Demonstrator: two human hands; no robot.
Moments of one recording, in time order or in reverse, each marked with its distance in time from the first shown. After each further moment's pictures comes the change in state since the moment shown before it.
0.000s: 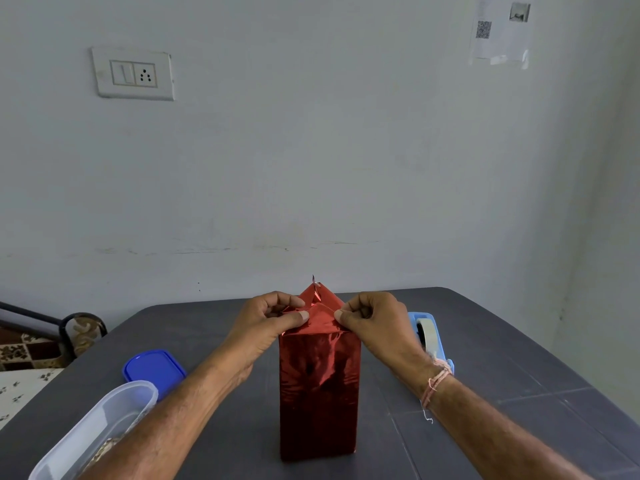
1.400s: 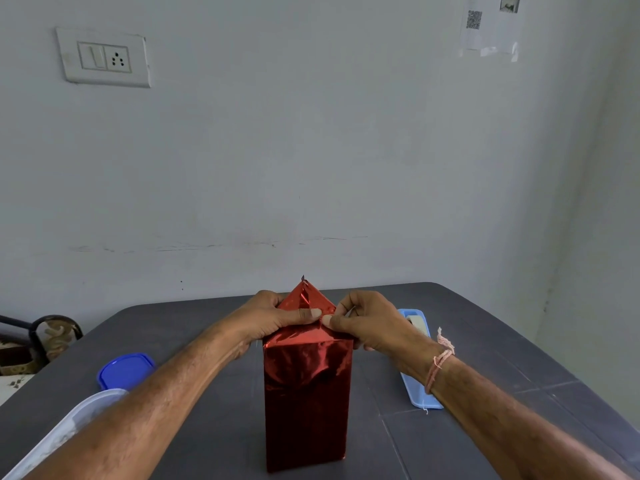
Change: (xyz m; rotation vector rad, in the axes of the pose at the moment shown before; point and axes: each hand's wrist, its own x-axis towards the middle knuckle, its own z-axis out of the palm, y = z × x) left_hand 0.039 0.013 0.010 0.227 -0.288 -0.226; right_hand 0.015 0.000 -0.014 0.063 -0.273 0.177
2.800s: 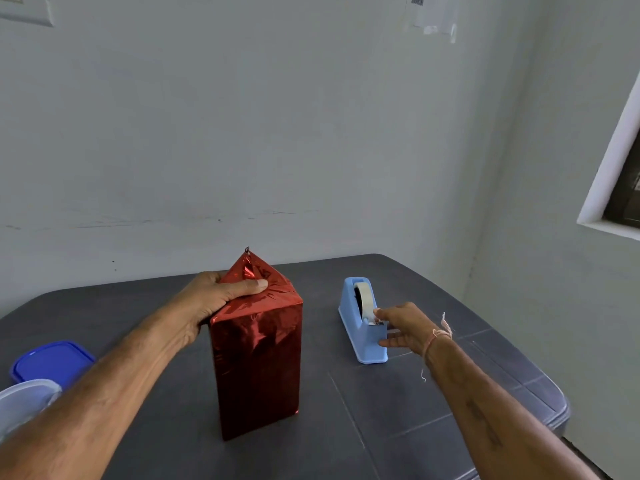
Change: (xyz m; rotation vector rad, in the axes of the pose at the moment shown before) left_hand -0.012 -0.006 0.013 -0.233 0.088 -0.064; right_hand 0.004 0.149 -0.084 0.254 0.306 0.604
